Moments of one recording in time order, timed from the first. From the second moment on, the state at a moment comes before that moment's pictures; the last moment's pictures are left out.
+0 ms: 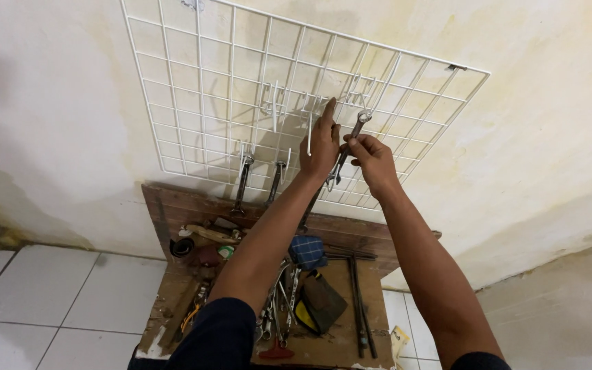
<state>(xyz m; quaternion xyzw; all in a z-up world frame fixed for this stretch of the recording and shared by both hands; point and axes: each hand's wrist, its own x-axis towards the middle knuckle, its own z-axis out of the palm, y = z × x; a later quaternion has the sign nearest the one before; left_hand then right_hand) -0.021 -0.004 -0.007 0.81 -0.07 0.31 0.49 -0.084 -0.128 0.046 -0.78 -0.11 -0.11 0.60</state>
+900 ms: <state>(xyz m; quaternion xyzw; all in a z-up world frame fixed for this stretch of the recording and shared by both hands) -0.056 0.020 -0.038 0.85 -0.09 0.26 0.45 -0.092 -0.135 0.020 -0.78 -0.07 -0.08 0.62</state>
